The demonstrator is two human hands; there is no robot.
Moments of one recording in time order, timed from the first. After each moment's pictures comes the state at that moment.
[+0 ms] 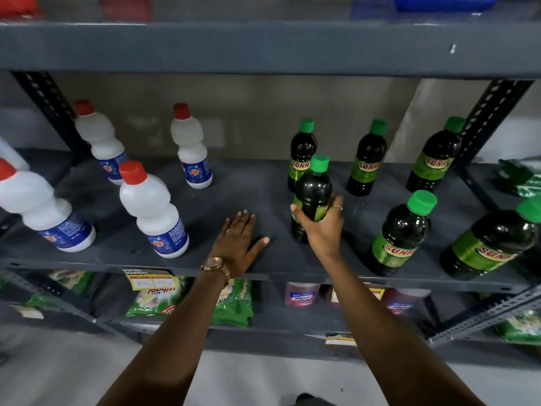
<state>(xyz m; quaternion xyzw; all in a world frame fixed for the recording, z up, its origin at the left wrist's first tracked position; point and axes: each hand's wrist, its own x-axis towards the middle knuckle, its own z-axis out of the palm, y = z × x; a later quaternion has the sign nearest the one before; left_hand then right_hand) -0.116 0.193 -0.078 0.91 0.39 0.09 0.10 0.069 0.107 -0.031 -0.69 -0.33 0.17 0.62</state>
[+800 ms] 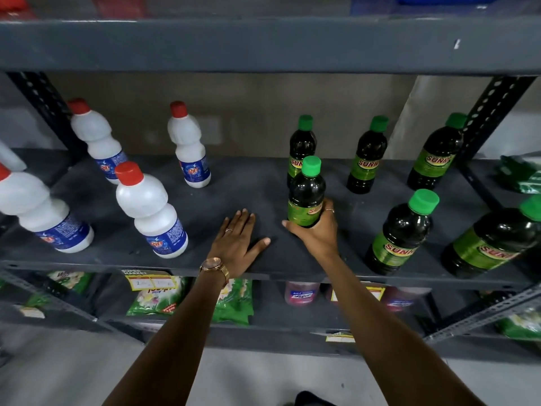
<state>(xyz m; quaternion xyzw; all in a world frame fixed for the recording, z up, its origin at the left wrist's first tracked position) -0.113 0.192 -0.076 0.91 0.40 0.07 0.09 0.071 0.109 -0.049 -0.72 -0.36 0.19 0.56</state>
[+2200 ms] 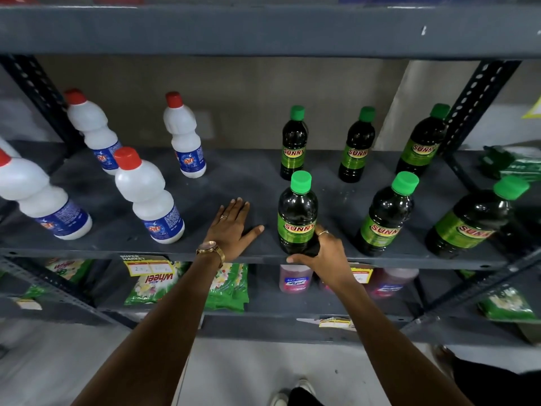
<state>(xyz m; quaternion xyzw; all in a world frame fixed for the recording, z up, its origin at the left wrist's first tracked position) -0.114 0.190 -0.074 0.91 0.41 0.07 0.09 0.066 0.026 -0.057 -0.75 -0.49 0.22 0.38</state>
